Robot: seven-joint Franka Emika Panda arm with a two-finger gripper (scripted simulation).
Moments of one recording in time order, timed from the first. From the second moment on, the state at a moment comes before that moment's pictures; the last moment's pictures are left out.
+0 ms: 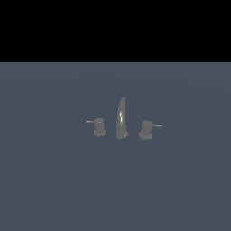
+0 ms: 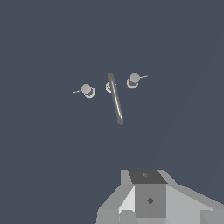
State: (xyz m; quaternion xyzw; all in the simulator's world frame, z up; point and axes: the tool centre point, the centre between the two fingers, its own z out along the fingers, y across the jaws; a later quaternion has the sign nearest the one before) arm -0.182 0.002 0.425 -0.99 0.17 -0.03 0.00
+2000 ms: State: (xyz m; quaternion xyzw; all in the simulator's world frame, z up) arm 0.004 -0.107 0.132 -0.76 0.65 -0.01 0.00
